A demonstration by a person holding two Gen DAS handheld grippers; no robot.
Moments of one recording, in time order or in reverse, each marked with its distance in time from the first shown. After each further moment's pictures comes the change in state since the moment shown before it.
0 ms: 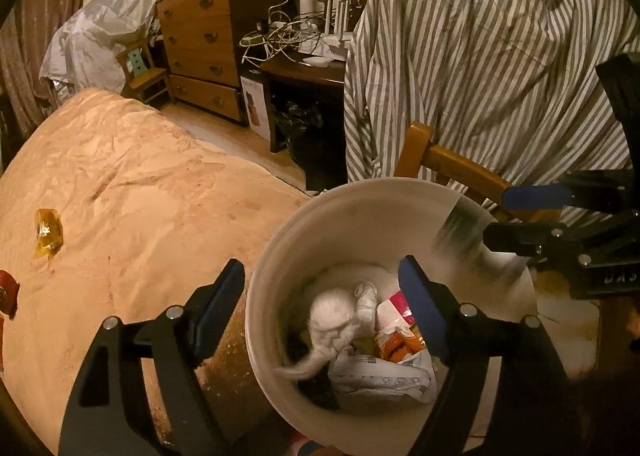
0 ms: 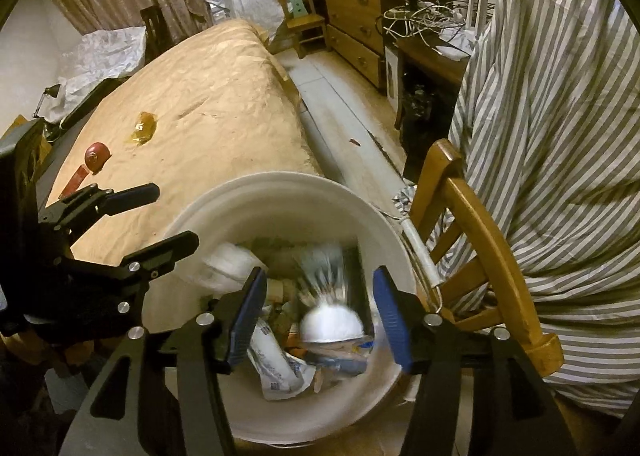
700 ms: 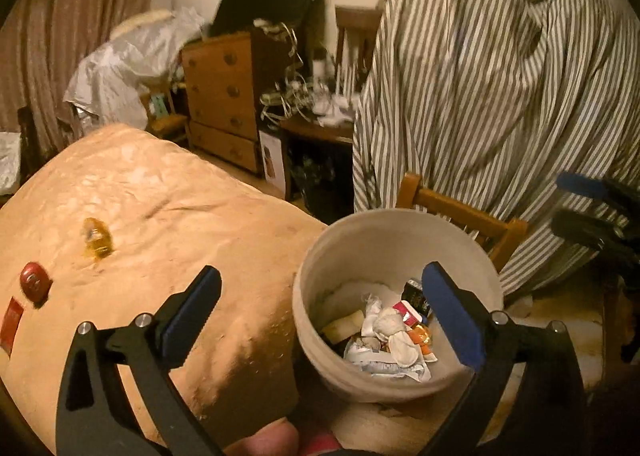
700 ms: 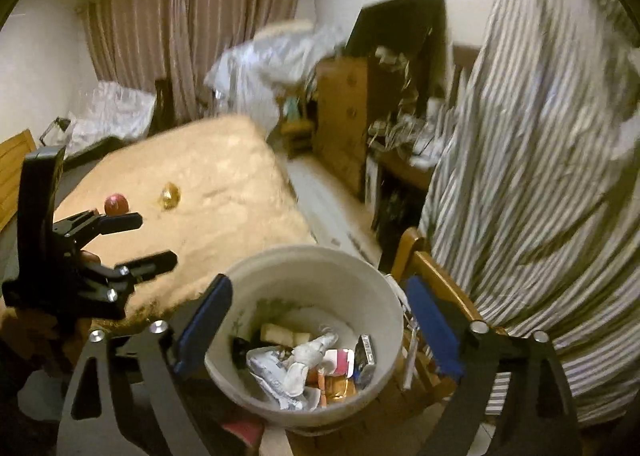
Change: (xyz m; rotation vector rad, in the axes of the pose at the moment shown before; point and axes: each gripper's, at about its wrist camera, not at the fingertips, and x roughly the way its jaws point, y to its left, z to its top) left arm -0.115 0.026 -0.052 -0.020 -0.251 0.021; right arm -0.136 0.070 -0.083 -0.063 -0.454 -0.125
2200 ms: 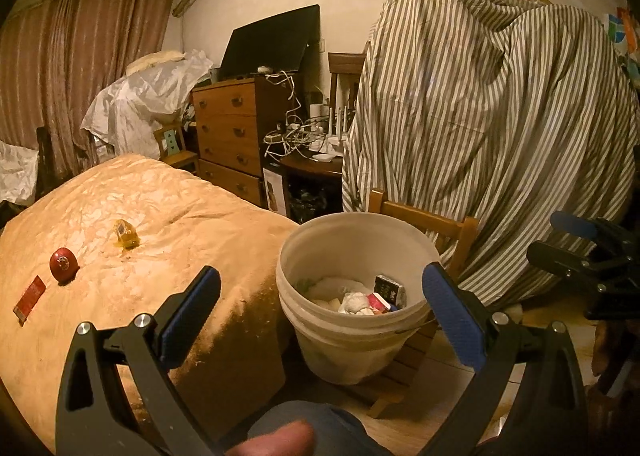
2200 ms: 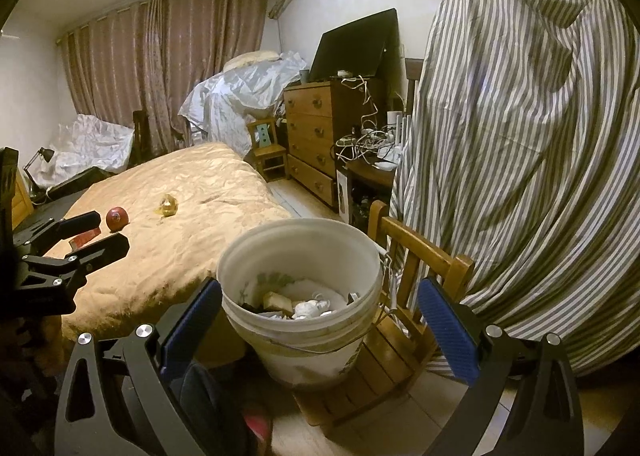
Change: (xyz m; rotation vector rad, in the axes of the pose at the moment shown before) left arm -0.101 -0.045 -0.059 0.030 -0.154 0.028; right arm -0.097 0.002 -0.093 0.086 -0.077 -0.079
